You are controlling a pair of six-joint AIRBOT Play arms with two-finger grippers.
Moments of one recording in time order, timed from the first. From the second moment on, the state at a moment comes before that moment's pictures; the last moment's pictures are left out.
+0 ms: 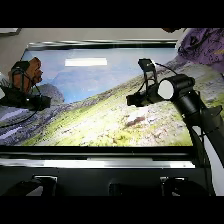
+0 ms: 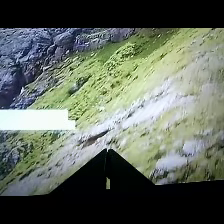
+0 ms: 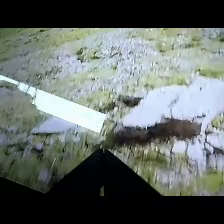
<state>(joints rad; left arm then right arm) -0.13 -1.09 1.28 1.52 -1.35 -1.65 0.42 -1.26 1.37 -1.45 1.17 1.73</state>
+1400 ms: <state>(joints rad) -0.11 -1.12 1.29 1.59 -1.30 -1.76 0.42 -1.26 1.37 -1.45 1.17 1.72</state>
